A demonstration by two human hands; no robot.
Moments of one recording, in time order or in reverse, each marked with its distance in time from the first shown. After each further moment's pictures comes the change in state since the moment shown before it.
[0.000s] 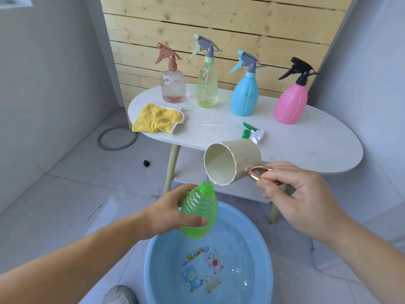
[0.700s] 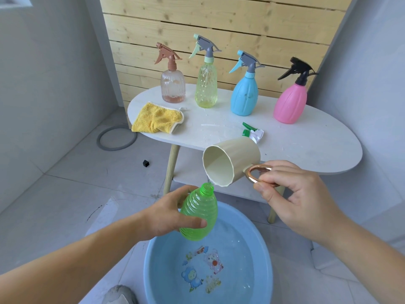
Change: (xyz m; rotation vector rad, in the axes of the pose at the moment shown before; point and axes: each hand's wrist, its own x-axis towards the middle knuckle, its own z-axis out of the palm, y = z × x) left_hand -0.002 0.000 0.002 -0.007 -0.005 -0.007; right_hand 0.001 0.007 0.000 -0.139 0.002 -0.138
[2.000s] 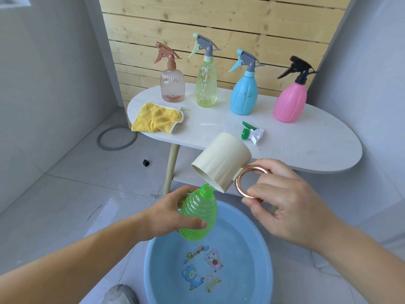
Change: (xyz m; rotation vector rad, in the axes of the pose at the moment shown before) left_hand 0.001 -0.002 0.002 0.021 0.015 -0.004; right_hand -0.001 0.003 0.009 -0.312 -0.063 -0.347
